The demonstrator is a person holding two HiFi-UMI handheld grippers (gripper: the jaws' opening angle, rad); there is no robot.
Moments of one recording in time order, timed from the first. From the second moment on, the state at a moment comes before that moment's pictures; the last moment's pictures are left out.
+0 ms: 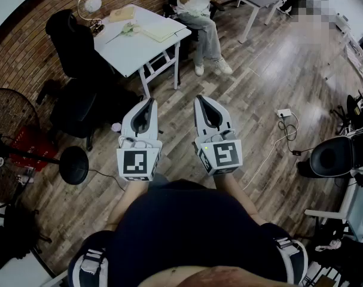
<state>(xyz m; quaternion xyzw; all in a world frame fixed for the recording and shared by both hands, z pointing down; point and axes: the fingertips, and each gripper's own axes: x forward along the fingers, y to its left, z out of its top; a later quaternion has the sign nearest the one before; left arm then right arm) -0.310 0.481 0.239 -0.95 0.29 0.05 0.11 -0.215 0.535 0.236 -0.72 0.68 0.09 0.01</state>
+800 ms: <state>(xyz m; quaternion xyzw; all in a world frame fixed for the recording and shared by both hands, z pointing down) -0.306 0.445 0.254 -0.95 0.30 0.04 0.10 -0.206 0.497 0.251 -0.72 0.69 0.07 0.03</state>
